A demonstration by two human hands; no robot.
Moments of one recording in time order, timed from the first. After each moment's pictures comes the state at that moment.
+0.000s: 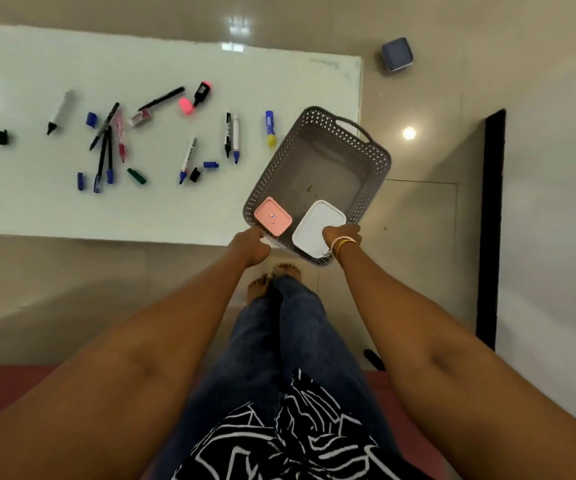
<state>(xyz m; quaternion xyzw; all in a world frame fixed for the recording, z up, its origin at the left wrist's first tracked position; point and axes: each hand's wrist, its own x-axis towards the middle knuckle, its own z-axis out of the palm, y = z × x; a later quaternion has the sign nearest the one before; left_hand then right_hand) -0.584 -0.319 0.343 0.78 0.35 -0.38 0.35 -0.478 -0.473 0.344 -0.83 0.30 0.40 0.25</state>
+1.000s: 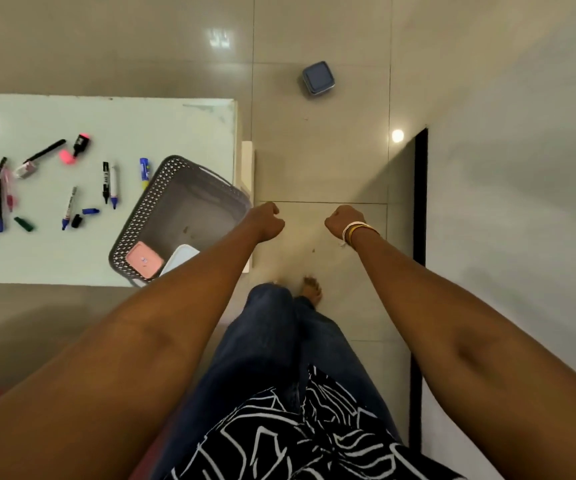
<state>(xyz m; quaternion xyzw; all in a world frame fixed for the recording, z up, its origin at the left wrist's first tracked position) -0.276 -0.575 0.384 0.80 0.31 -0.36 0.36 -0.187 -0.738 0.360 -0.87 0.01 0.46 0.15</state>
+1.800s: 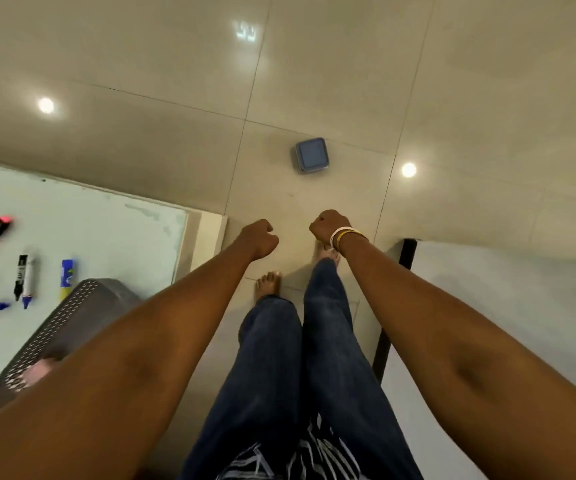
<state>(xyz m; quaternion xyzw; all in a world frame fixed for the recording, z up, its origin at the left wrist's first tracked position) 0.070 -0.501 0.281 0.72 0.42 -0.36 0.42 0.196 -0.619 0.260 -0.83 -0.11 0.53 0.10</state>
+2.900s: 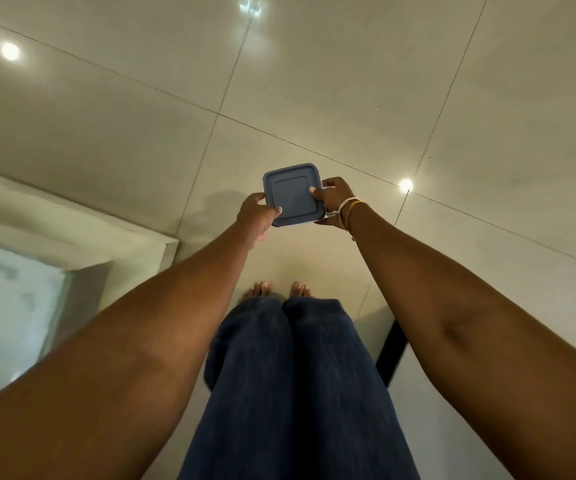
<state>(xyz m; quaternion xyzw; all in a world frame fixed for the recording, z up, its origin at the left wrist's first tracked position) 0.238 -0.451 0.045 0.42 0.65 -0.14 0.62 0.372 -0.534 0.031 -0.74 0.13 0.56 0.35</state>
